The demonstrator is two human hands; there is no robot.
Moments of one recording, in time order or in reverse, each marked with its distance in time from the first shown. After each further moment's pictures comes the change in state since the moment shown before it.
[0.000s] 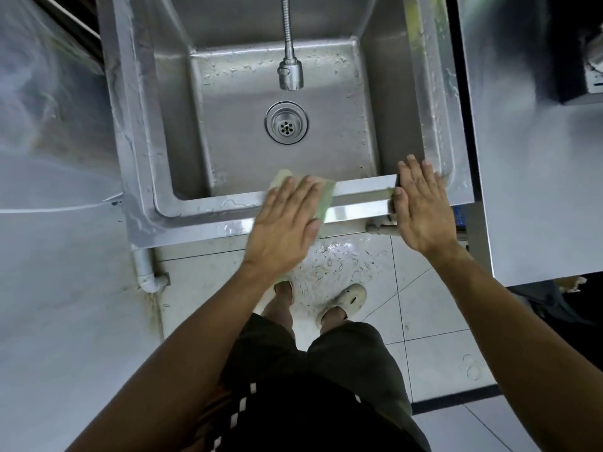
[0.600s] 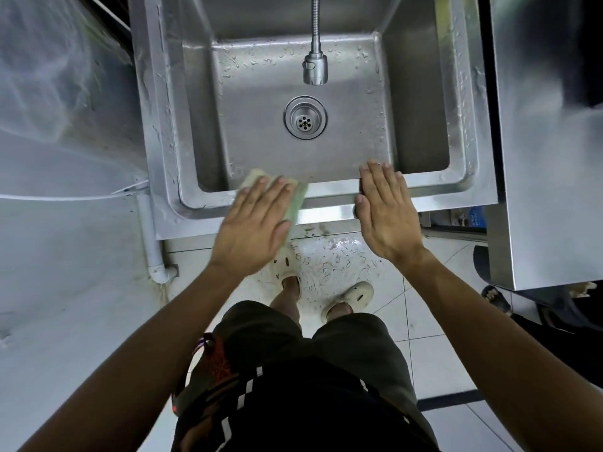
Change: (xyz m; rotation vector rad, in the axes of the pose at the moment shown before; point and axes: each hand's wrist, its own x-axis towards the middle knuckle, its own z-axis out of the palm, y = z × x) left_hand -0.044 -0.072 -0.014 0.039 -0.036 -0.011; right_hand 0.004 -0.094 0.030 -0.085 -0.016 -0.152
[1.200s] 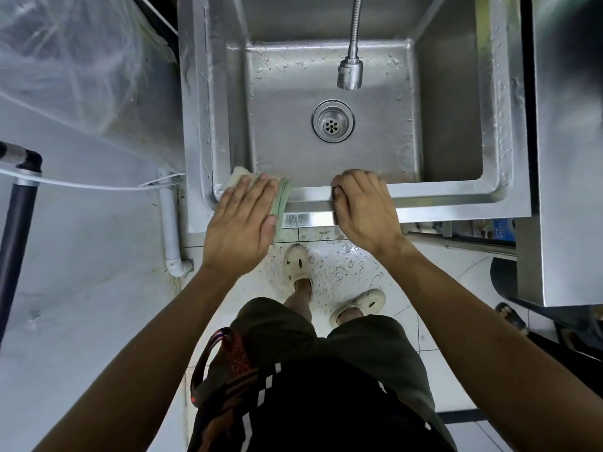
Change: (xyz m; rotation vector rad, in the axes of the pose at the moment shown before) left_hand -0.036 -0.046 -0.001 -0.035 0.072 -0.168; right_hand 0.038 -0.080 -0.003 0.204 0.174 -0.165
